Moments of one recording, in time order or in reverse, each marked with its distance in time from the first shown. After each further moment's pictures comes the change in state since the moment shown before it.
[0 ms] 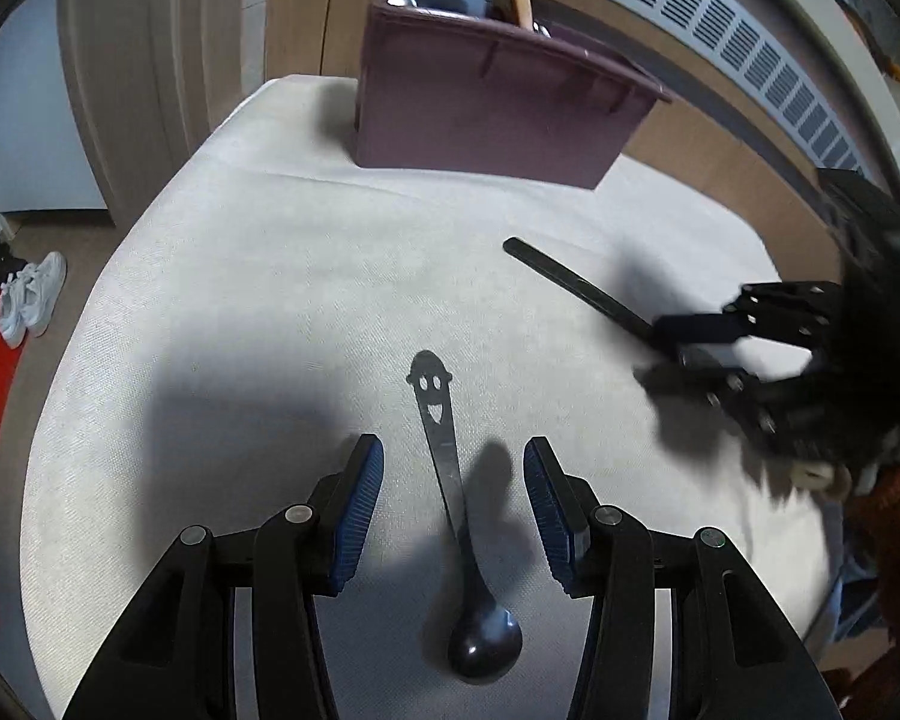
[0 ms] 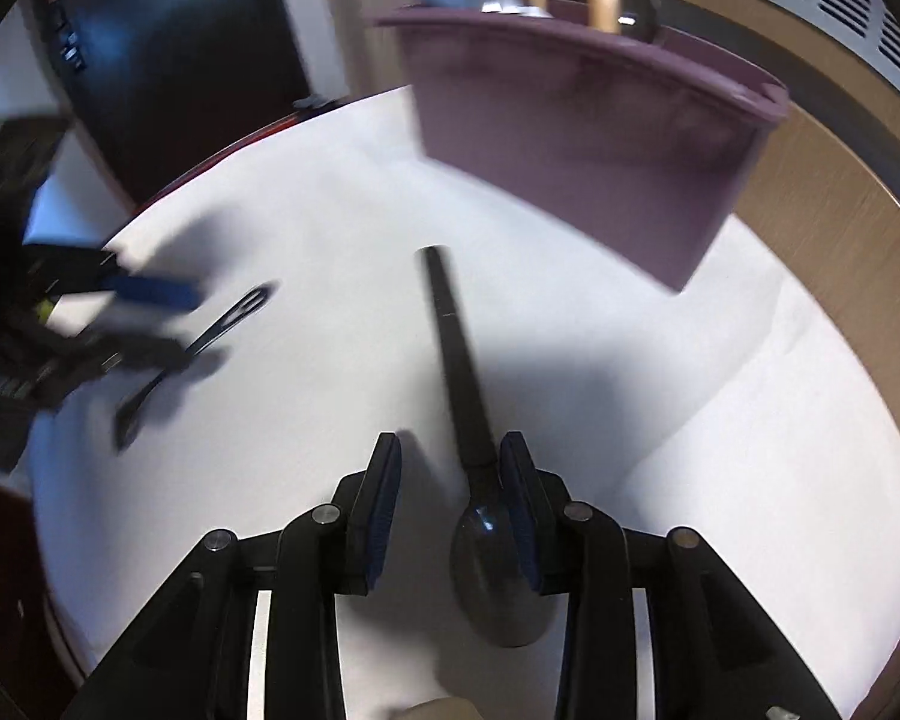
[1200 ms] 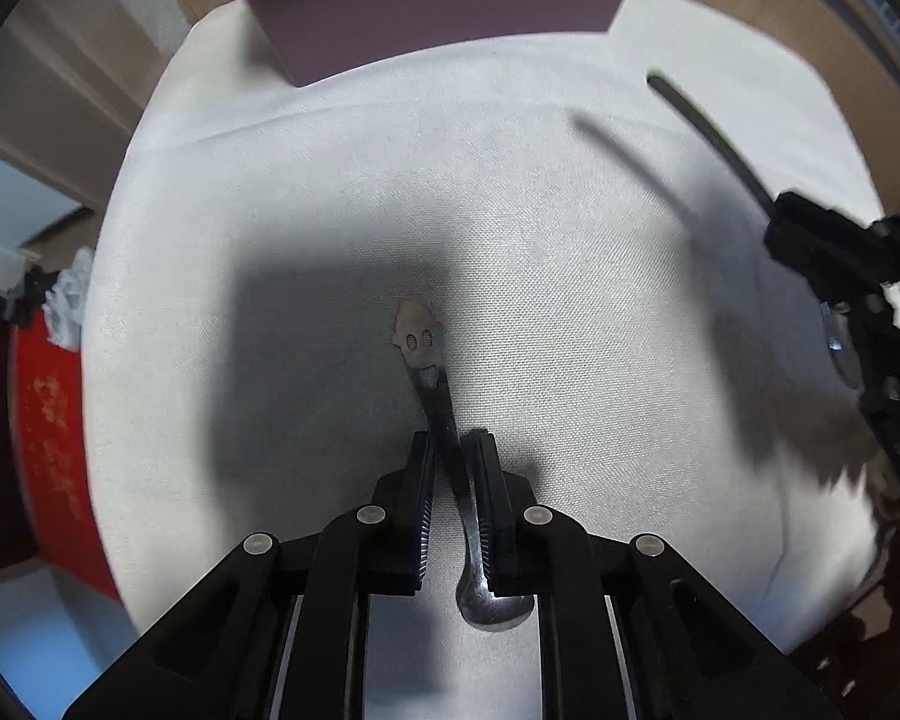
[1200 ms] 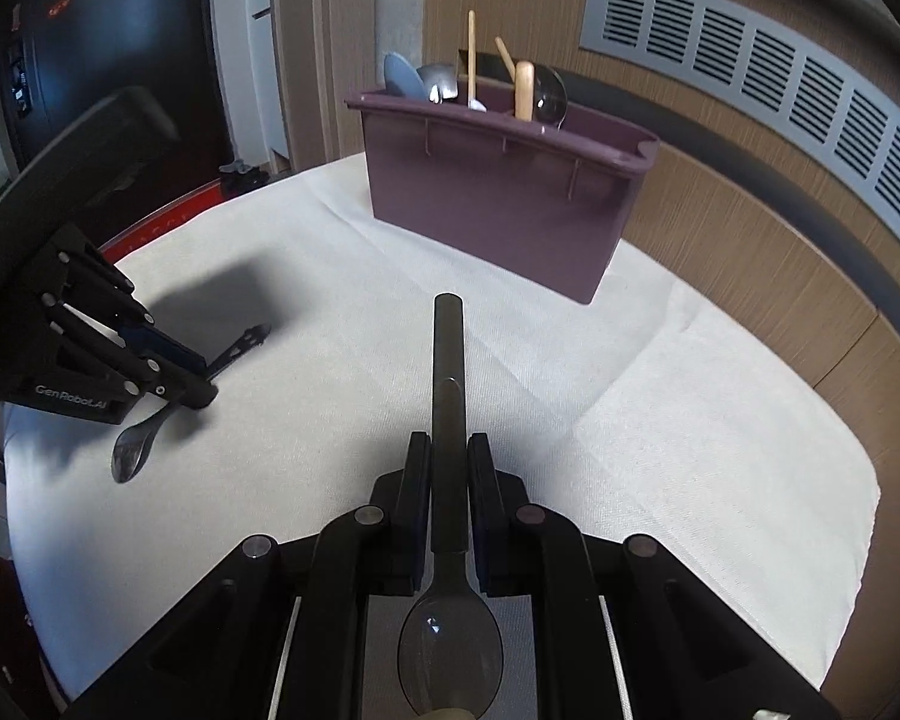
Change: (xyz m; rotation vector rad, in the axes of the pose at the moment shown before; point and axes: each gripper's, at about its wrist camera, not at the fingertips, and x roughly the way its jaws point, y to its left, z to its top) left arm 0.044 -0.044 0.047 0.176 0.426 0.235; right arm -0.039 0.016 -0.026 0.126 -0.192 -0.250
